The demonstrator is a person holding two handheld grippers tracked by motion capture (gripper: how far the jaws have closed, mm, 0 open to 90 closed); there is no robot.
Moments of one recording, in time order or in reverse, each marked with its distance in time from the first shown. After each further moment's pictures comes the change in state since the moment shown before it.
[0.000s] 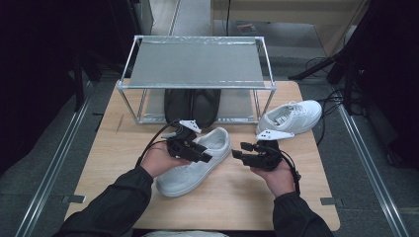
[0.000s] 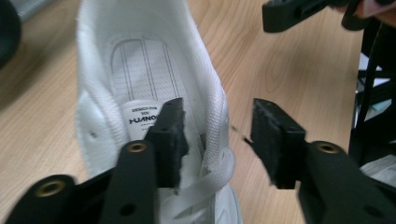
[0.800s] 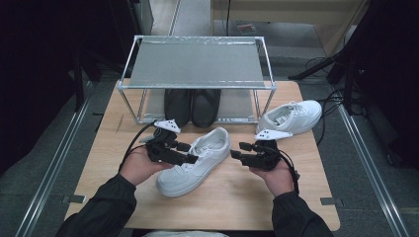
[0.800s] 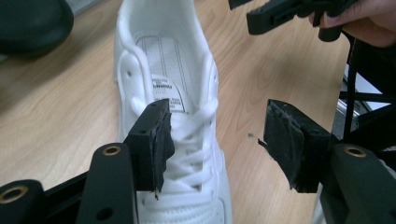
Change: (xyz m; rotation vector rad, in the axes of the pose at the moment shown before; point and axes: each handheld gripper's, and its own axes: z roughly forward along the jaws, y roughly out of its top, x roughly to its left) left arm -0.010 -0.029 -0.047 -0.072 0.042 -0.040; right arm 0.002 0.001 0.003 0.005 0.012 -0.009
